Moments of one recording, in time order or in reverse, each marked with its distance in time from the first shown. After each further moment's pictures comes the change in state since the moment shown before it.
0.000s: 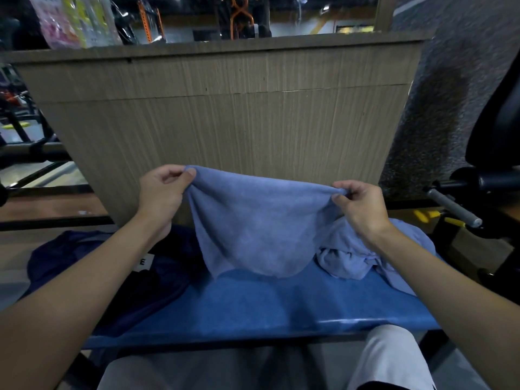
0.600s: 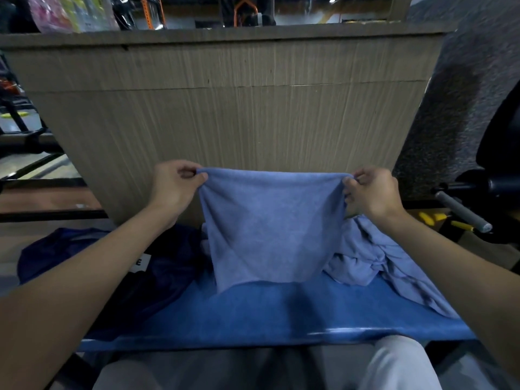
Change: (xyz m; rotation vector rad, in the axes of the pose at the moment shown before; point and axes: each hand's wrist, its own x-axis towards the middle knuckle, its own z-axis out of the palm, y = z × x) left_hand 0.029 -0.012 0.016 0.275 -0.057 0.004; right_hand 0.045 0.001 -0.005 -0.308 0.036 -0.070
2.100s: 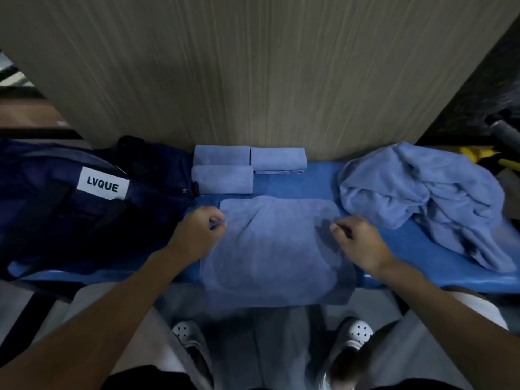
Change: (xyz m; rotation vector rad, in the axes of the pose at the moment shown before) left_hand -0.119 -0.205 0.053 0.483 -0.470 -0.226; right_hand -0.126 0.178 0.112 -0.254 -0.521 0.008
